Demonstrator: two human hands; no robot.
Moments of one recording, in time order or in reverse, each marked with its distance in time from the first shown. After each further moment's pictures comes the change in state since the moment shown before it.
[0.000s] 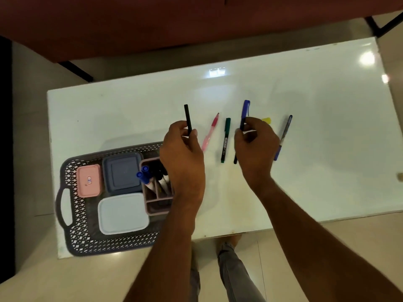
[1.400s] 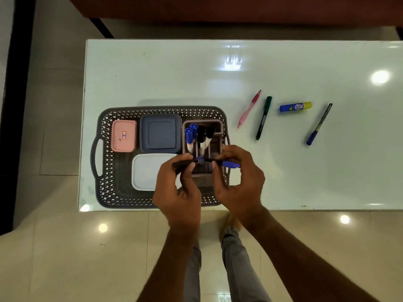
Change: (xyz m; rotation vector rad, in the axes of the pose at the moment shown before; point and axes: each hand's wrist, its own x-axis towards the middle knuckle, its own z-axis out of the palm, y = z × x) left_hand -0.092 -0.110 -0.123 -0.160 0.231 0.181; right_hand -0.175 -0.046 0.019 0.199 -0.294 -0.521
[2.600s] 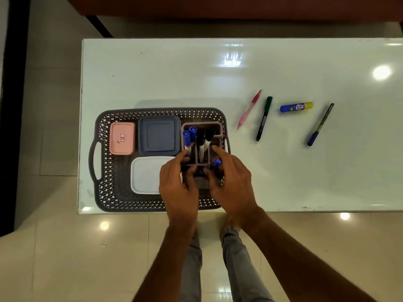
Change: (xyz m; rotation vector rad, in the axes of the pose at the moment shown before) left_hand 0.000 -0.026 0.015 0.156 -0.203 -0.189; right_hand -0.009 0.022 0.017 -0.224 -0.313 0.227
